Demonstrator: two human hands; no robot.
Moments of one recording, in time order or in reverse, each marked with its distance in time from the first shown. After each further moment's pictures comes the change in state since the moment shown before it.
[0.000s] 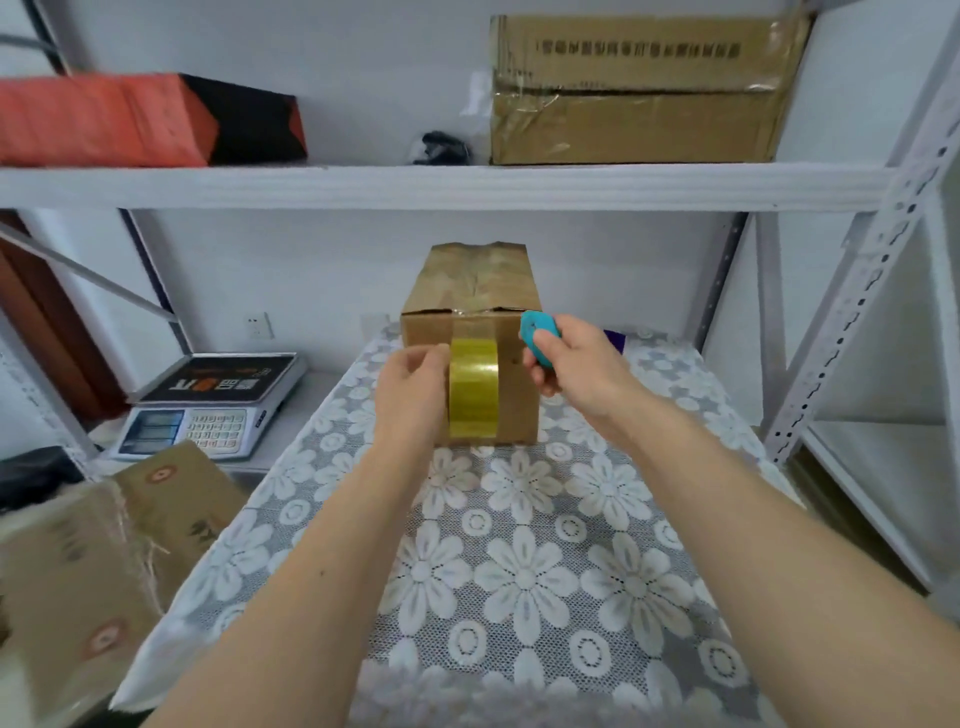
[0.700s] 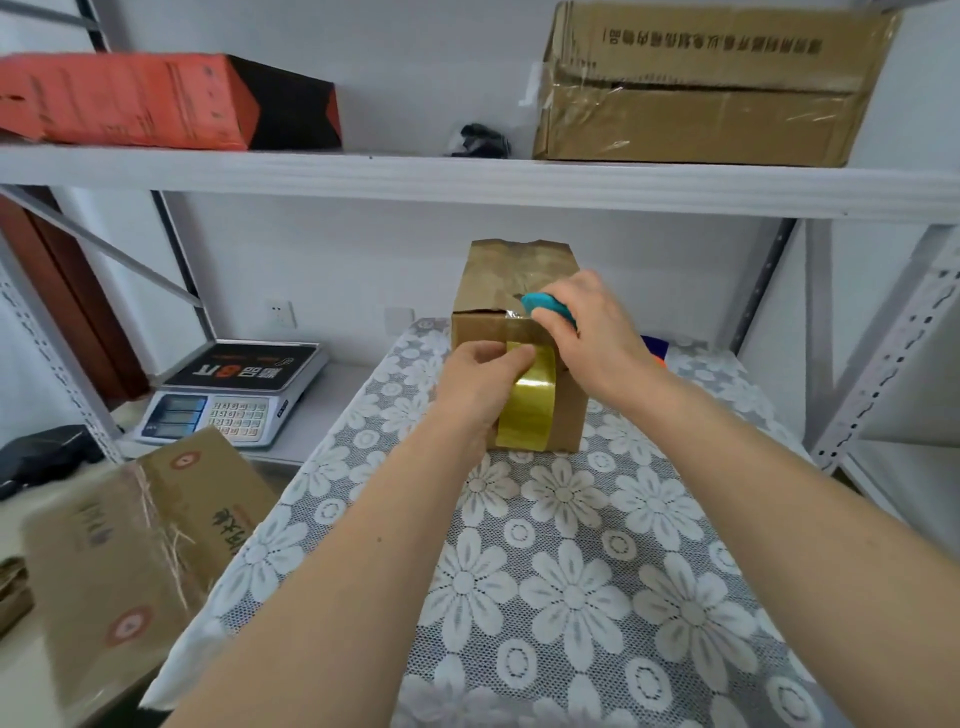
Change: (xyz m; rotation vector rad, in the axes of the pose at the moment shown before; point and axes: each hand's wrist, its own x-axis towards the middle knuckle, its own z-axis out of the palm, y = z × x) left_hand 0.019 0.005 0.003 0.060 -0.200 -0.095; right_hand 0.038 -0.011 0.025 -0.657 0.094 -0.486
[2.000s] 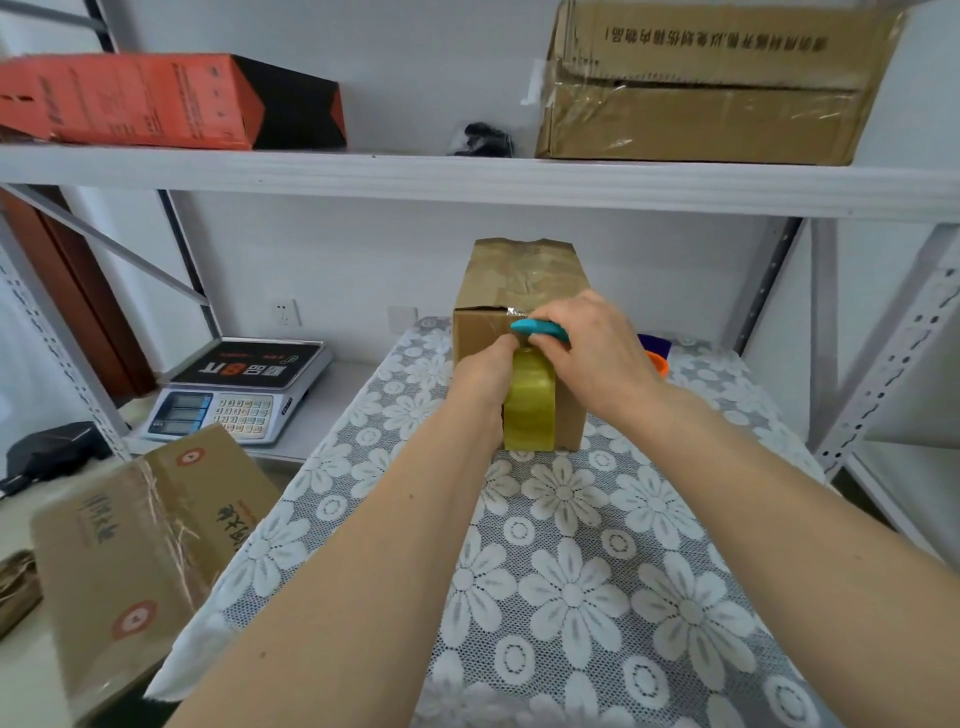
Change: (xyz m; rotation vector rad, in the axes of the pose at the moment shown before) left_hand 0.009 0.006 0.017 -0.168 0.067 -0.243; right_hand -0.012 -0.005 -0.001 -0.199 -0.004 -0.098
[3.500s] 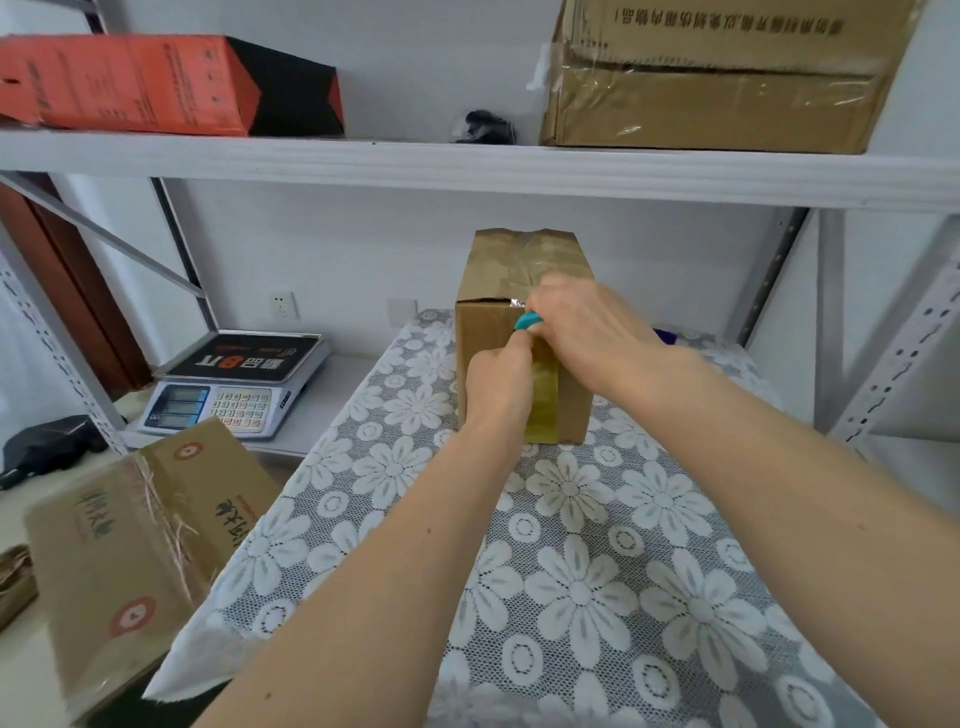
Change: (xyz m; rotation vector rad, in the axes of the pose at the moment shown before) left_hand -0.015 -0.009 0.004 0.110 0.084 0.155; right_hand 0.021 -0.012 -0.005 -0.271 -0.214 -0.082
